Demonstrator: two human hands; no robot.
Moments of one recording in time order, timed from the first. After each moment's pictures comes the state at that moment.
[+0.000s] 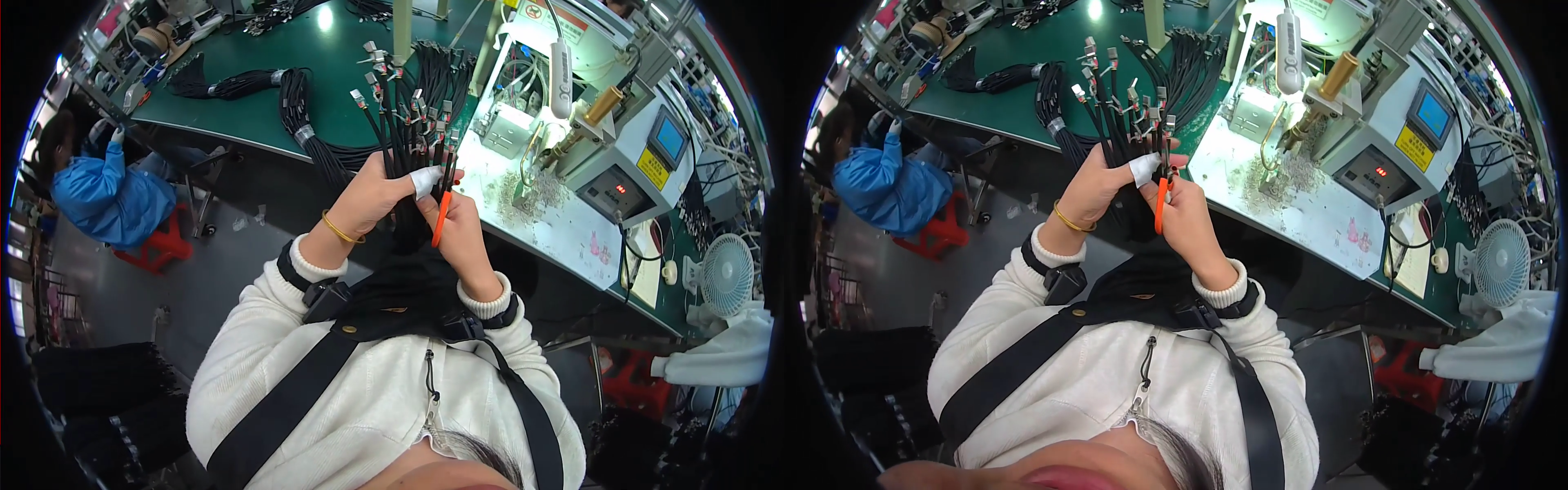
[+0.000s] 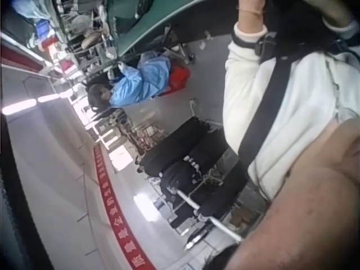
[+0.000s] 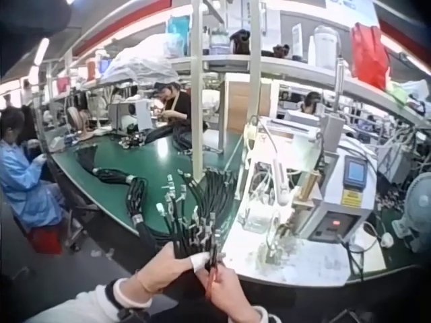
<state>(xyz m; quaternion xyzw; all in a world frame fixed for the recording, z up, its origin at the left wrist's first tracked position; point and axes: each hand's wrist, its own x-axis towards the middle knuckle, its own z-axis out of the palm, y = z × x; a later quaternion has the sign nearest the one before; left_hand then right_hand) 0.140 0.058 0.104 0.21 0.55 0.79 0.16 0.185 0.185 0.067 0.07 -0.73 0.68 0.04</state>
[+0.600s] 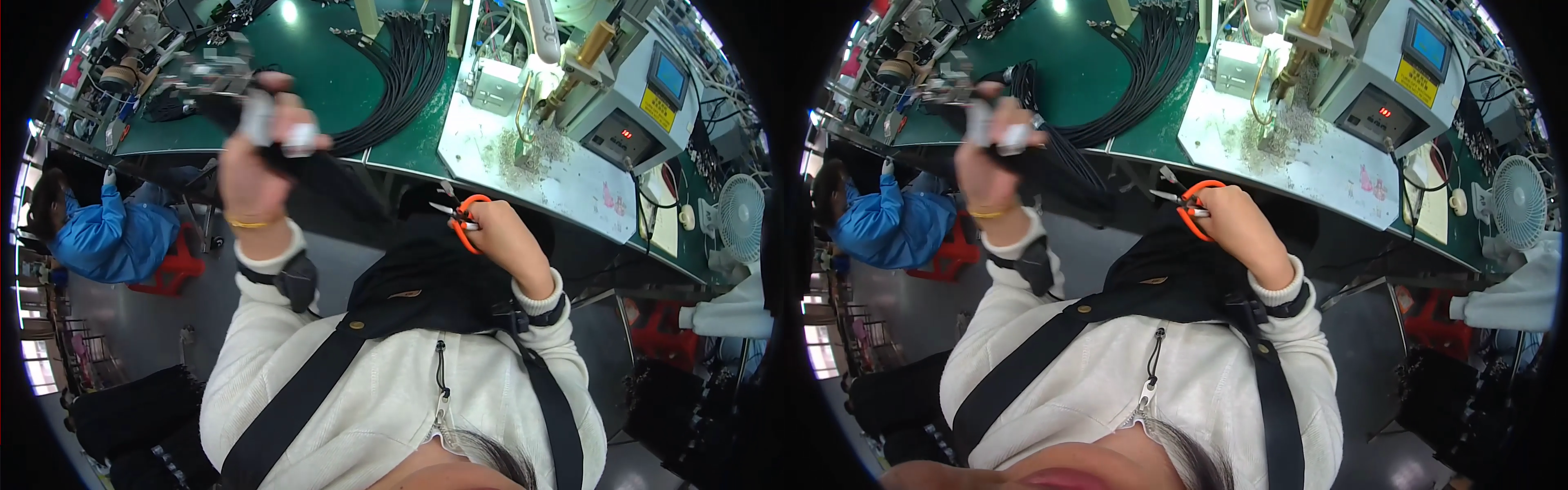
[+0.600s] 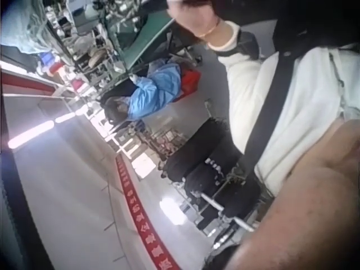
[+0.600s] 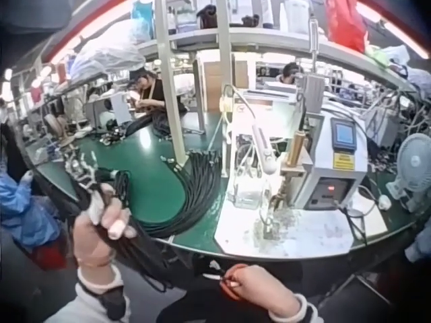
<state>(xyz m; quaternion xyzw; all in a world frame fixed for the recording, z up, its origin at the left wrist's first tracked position) 0.125 -0.010 0.144 0.24 0.33 0.90 0.13 0.217 0.245 0.046 0.13 -0.94 0.31 0.01</state>
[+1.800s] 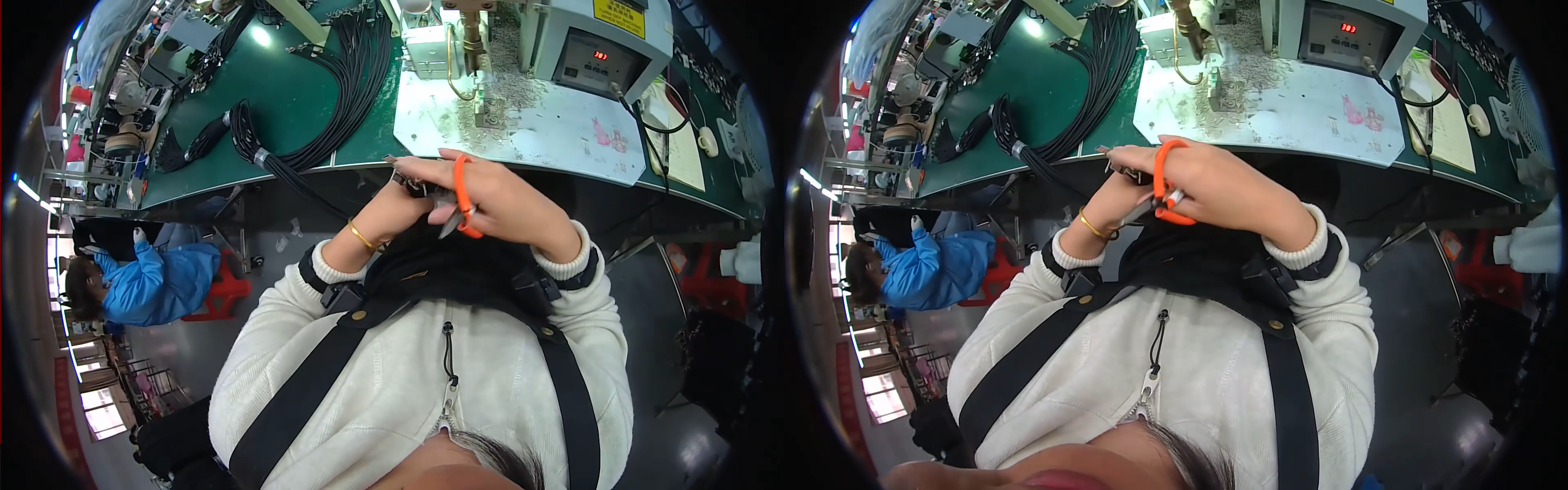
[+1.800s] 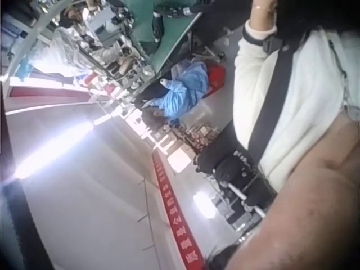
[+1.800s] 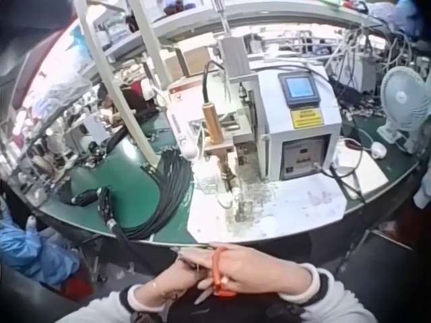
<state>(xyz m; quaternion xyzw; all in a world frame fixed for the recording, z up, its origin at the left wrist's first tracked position) 0.169 0.123 0.054 0.28 0.75 0.52 0.29 0.232 0.287 0.087 0.27 -0.84 0.45 0.16</state>
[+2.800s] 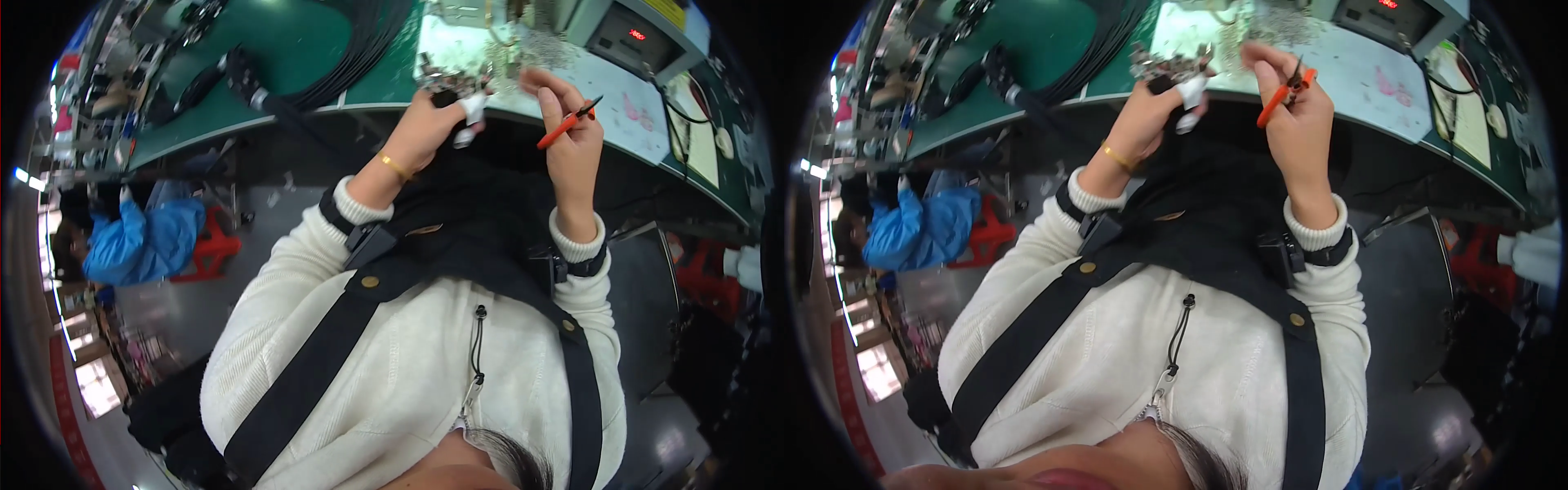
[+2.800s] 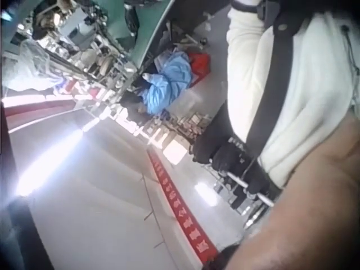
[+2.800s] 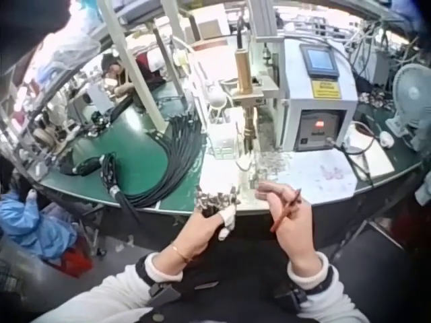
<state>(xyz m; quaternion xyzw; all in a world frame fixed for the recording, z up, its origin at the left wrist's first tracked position) 0.154 0.141 0.029 0.17 0.57 0.74 0.30 0.235 0.289 0.033 -0.02 -0.71 0.63 0.32</state>
